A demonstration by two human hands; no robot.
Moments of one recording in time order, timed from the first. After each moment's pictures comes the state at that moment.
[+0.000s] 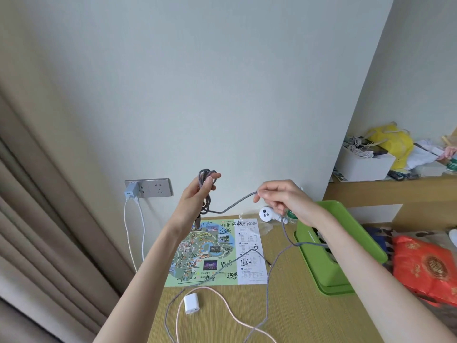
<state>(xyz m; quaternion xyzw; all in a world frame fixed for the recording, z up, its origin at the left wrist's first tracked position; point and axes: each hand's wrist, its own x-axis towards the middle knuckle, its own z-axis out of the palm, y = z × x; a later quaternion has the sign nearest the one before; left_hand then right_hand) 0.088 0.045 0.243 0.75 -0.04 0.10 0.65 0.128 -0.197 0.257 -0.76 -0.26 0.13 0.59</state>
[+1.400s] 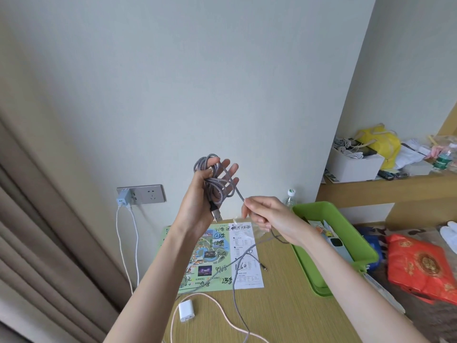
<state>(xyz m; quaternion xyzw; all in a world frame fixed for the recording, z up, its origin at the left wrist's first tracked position) 0.090 -0.003 0.275 0.37 -0.10 0.00 0.92 0.103 -0.188 0.240 -0.71 -0.25 0.18 0.63</state>
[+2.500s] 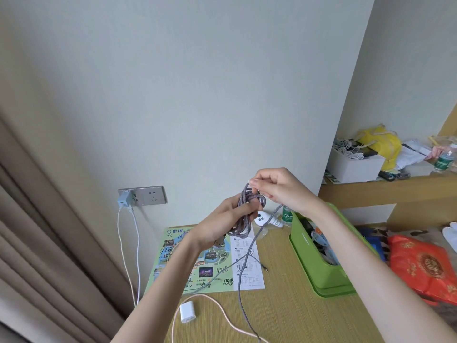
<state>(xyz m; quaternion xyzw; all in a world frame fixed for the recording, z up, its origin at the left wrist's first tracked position) 0.070 -0.020 0.262 0.74 -0.21 -0.11 0.63 0.110 -0.194 0.301 -0.81 -0.26 0.02 0.53</state>
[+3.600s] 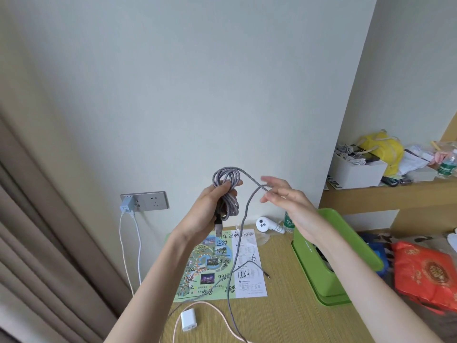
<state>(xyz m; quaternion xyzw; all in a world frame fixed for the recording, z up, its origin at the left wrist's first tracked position) 0.085 0.001 0.279 0.66 -0.06 -0.03 0.75 0.113 -0.214 0.257 -0.70 -0.22 0.04 0.68</state>
